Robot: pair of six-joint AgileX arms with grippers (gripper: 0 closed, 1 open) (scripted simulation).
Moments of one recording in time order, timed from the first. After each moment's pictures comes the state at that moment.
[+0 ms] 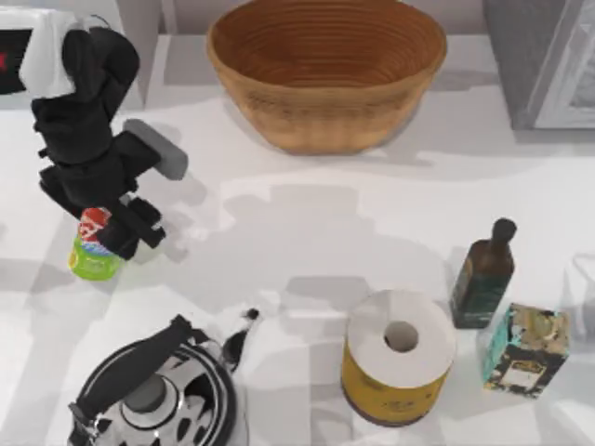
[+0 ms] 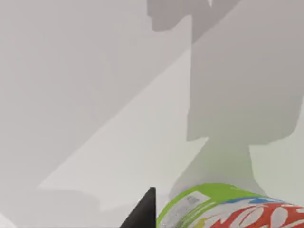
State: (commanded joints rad) left arm -0.23 2.10 1.47 -0.99 0.02 0.56; right arm 0.00 0.00 0.00 0.00 0.00 0.00
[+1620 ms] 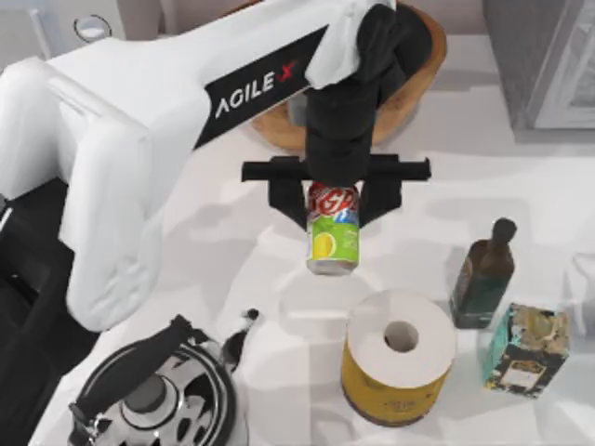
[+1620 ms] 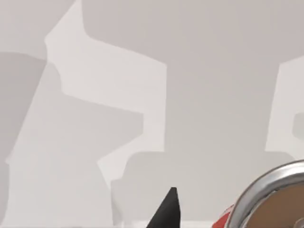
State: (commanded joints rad) left arm -0.71 2.45 2.22 -1.36 0.00 -0.68; right arm 0.00 0.00 0.00 0.00 0.00 0.00
